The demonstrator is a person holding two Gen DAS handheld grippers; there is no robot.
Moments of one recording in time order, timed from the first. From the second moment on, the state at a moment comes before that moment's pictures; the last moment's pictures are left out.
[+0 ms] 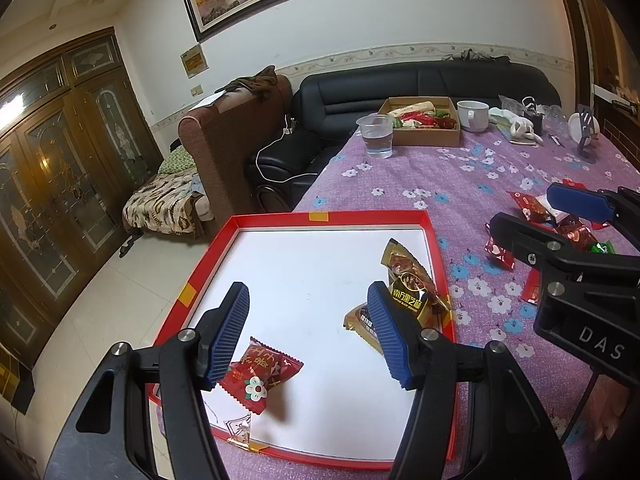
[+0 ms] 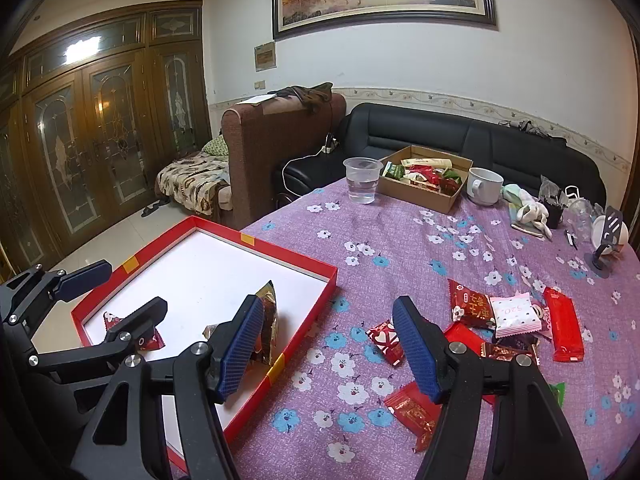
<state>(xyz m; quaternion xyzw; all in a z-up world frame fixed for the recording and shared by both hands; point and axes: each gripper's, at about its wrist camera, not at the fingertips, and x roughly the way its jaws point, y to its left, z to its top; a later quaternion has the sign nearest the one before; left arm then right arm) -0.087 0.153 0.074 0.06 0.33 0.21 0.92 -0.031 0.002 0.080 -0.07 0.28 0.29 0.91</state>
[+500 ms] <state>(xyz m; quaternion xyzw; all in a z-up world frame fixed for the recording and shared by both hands) -0.085 0.152 0.068 0.06 0.34 0.20 0.92 -0.031 0.003 0.078 -0.08 0.28 0.28 0.92</state>
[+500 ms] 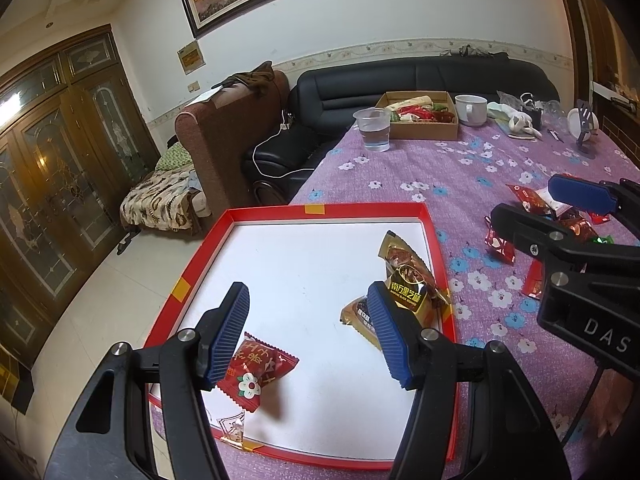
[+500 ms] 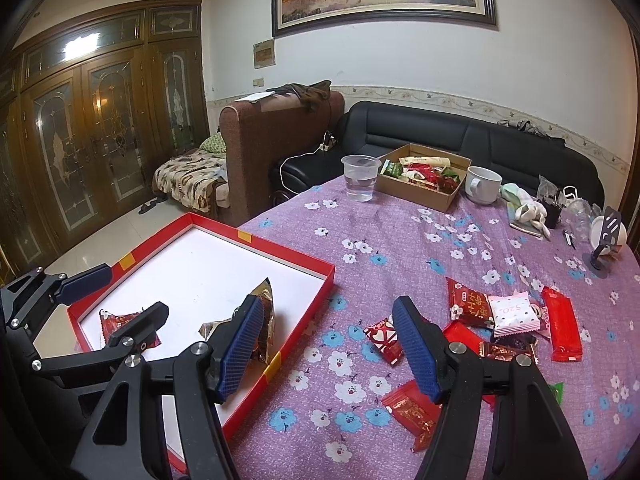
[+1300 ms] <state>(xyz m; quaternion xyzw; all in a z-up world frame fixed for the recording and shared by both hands) -0.084 0.154 0.060 0.06 0.34 0.20 0.92 -0.031 0.002 0.079 -0.09 0.27 0.28 0.92</state>
